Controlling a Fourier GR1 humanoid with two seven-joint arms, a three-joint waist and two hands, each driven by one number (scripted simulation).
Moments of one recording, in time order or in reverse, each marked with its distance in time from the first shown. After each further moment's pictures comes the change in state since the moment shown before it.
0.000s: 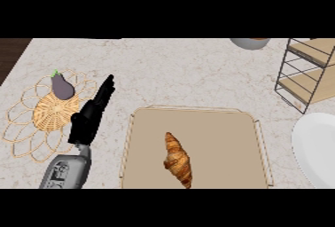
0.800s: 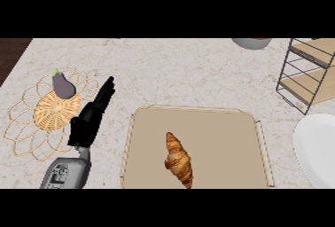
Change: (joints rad) left arm 0.021 -0.002 -0.007 -0.016 -0.003 -0.006 -0.009; right arm -0.039 0.066 0.013 0.389 0.166 -0.335 -0.372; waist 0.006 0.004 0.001
